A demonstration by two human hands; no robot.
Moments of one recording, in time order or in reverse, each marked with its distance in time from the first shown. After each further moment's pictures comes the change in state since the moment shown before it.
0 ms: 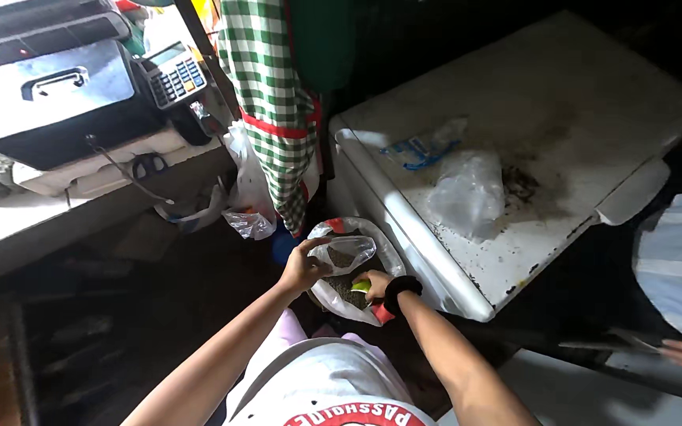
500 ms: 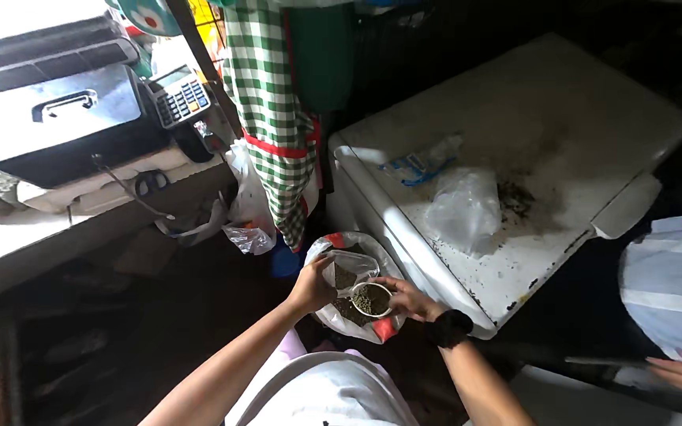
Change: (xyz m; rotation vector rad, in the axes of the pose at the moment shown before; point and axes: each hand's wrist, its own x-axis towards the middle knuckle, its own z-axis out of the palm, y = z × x) left_hand 0.001 0.025 0.007 0.404 -0.148 0.044; right_hand -0.098 -0.007 -0.034 0.959 0.071 -0.269
